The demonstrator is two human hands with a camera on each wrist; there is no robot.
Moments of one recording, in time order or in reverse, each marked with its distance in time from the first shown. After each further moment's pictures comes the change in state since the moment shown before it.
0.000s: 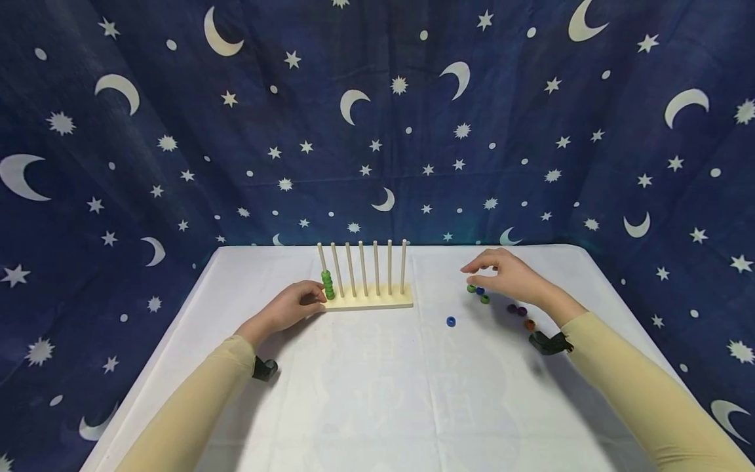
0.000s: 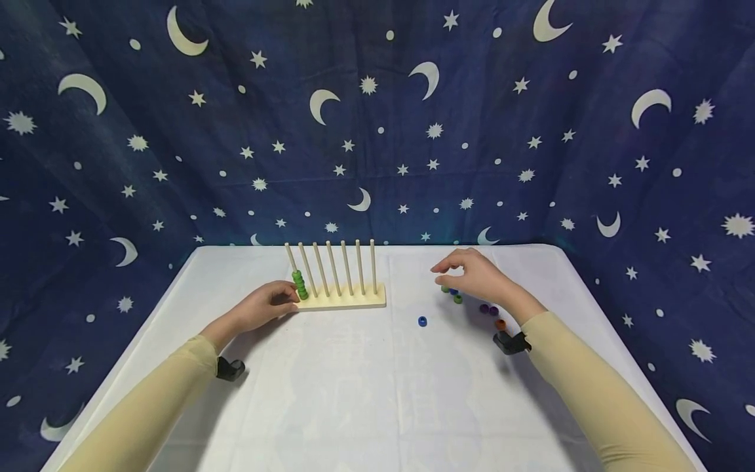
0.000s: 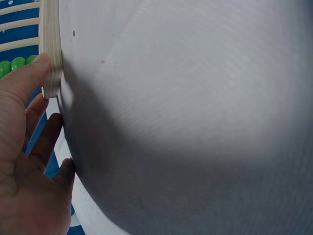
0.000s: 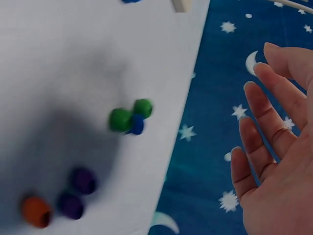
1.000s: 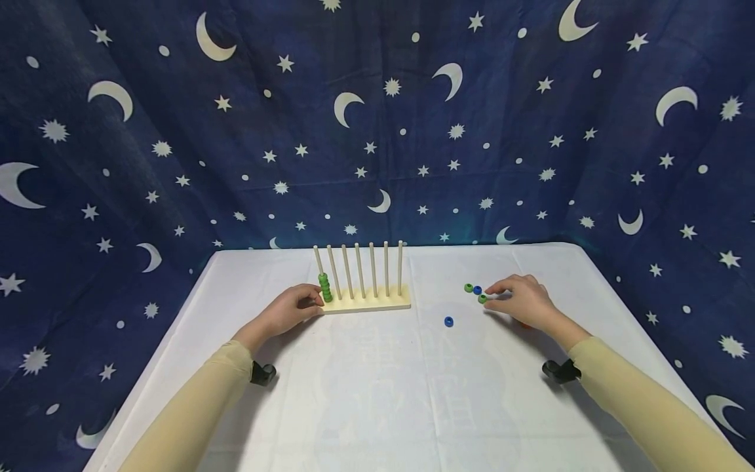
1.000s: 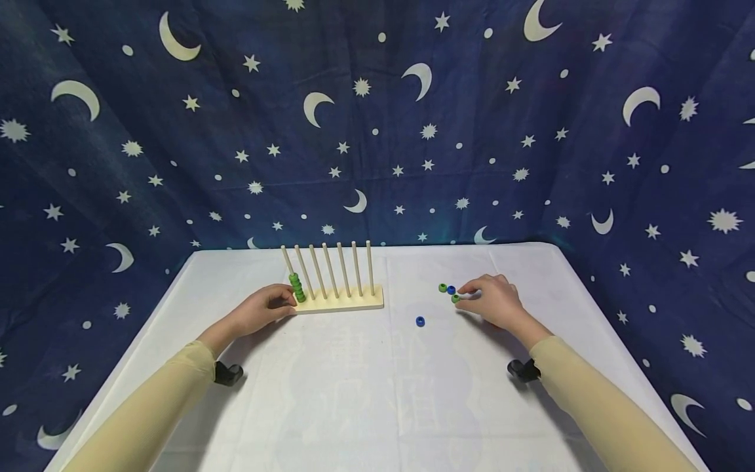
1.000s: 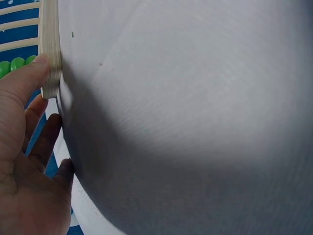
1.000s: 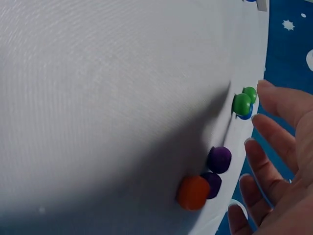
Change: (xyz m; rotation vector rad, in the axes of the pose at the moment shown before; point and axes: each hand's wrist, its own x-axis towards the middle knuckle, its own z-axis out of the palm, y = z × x) left_hand -0.001 0.003 0.003 -0.005 0.002 -0.005; right_hand -0.037 0.056 0.032 -0.160 0.143 0.226
